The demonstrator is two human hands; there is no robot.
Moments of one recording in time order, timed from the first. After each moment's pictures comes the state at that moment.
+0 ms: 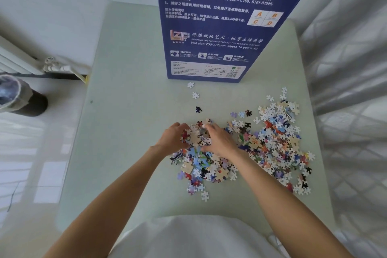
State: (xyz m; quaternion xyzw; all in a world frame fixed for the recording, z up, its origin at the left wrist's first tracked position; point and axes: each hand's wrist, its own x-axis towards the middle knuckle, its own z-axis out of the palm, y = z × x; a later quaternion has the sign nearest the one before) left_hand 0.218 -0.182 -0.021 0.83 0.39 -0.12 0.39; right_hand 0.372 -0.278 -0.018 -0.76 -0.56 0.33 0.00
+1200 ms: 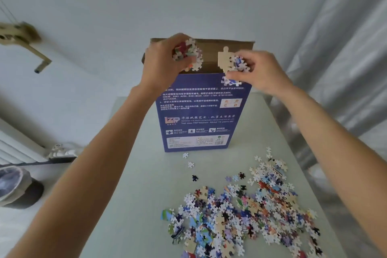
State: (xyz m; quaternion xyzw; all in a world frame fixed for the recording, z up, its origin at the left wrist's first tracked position) left_hand 0.312 -0.040 0.306 0.85 0.26 0.40 0.20; right_hand 0.489 -0.183 0.315 -0.73 -0.57 0.10 0.36
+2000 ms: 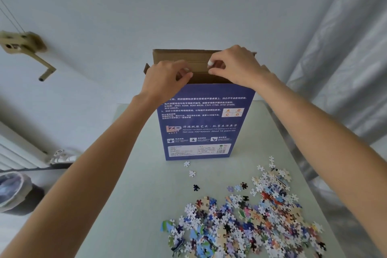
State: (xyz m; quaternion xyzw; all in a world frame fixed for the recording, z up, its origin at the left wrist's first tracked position) left_hand 0.317 -0.016 0.280 0.90 0.25 0.34 0.07; right_hand 0.497 -0.112 0.319 -0.72 -0.67 -0.07 0.19
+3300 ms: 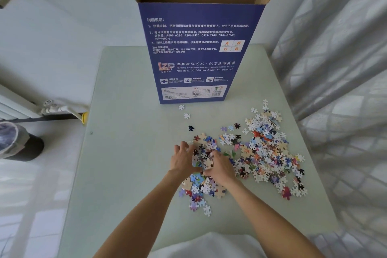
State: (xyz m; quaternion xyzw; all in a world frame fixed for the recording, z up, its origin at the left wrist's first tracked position) left_hand 0.243 -0.223 -0.030 0.87 0.39 -0.13 0.28; right_hand 0.347 -0.323 -0.021 -0.87 -0.37 0.32 0.07
